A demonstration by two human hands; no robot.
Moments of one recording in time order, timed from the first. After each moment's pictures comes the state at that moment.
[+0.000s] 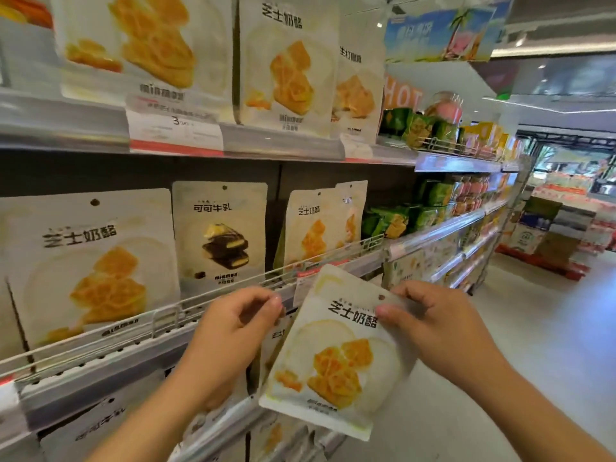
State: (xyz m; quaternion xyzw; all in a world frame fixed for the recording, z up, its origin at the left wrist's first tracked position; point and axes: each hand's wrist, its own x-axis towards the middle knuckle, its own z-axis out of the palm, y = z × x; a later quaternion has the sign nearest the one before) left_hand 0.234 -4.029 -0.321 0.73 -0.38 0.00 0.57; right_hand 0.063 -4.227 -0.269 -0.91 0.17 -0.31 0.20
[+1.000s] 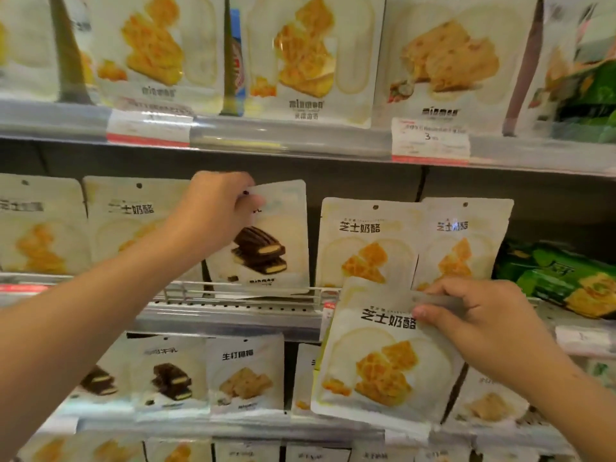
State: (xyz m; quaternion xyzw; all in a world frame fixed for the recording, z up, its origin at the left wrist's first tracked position) left_hand 0.276 -4.108 -0.209 0.93 -0.08 0.30 0.22; right_hand 0.207 -4.427 -0.260 -0.93 -0.18 -0.21 0.25
